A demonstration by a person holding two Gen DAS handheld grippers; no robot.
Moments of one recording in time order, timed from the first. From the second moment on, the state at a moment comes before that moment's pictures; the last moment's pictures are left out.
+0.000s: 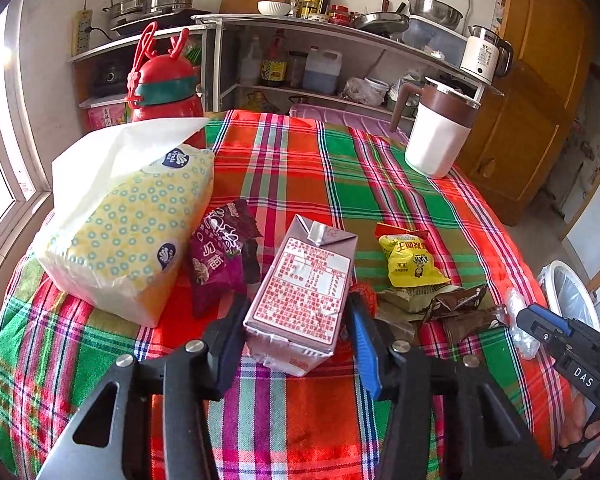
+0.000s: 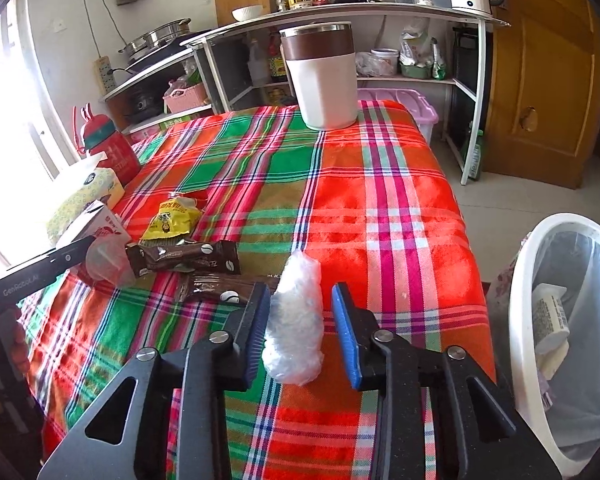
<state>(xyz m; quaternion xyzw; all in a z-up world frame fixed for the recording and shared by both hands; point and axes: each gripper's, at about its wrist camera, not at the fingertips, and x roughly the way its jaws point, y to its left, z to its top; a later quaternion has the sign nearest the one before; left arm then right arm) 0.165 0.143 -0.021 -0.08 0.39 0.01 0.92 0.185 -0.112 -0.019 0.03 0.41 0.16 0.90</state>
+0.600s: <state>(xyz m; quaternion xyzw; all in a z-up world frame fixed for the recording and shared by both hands) 0.154 0.137 -0.012 -0.10 0.38 0.01 0.92 0.176 -0.121 -0.012 0.04 0.39 0.17 0.90</state>
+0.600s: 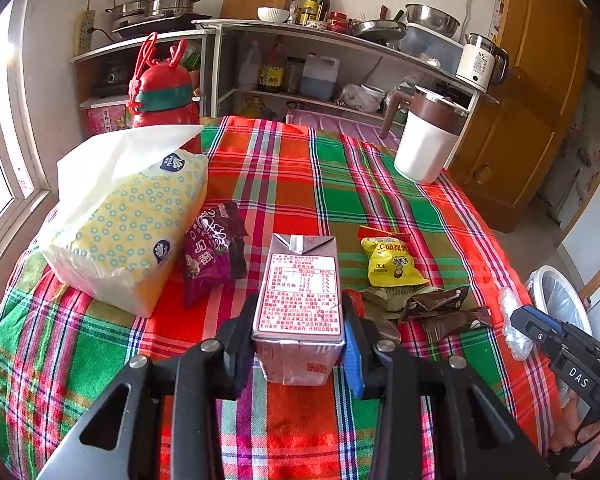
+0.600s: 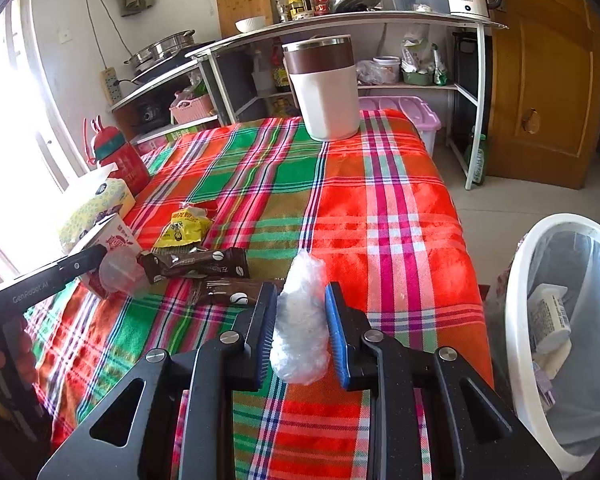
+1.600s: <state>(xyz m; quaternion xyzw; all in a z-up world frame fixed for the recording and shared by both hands) 0.104 0.152 0.004 -0.15 0.35 0.03 0.93 0.151 -0.143 0.007 0.07 0.36 0.17 0.91</state>
